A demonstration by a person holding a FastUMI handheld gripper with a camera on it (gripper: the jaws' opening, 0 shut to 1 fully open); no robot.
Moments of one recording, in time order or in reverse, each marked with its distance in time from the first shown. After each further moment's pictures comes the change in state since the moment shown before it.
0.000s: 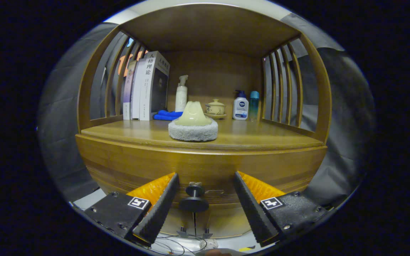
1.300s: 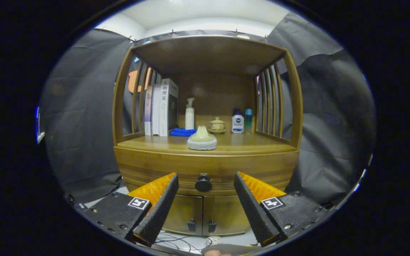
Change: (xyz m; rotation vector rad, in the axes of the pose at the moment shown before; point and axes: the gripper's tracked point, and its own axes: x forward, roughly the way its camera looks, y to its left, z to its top) arm -0.135 0.005 0.014 0.024 -0.114 0.053
